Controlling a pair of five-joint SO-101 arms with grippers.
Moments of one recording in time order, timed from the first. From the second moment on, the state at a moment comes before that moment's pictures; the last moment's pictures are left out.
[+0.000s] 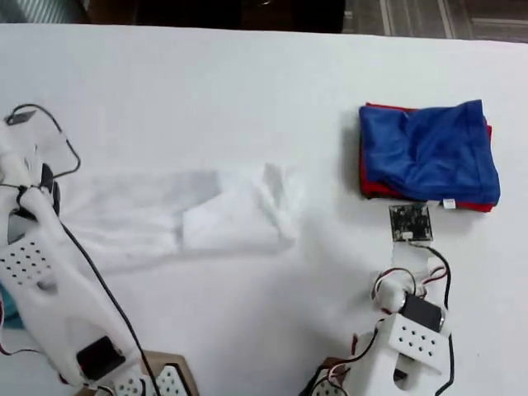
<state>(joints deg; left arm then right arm) -41.4 46.6 -40.7 101.3 -19.6 21.2 -69.0 87.3 52.2 26.3</state>
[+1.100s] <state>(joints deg) 20.0 13.9 -21.1 95.3 -5.4 21.2 -68.9 87.7 51.7 25.4</state>
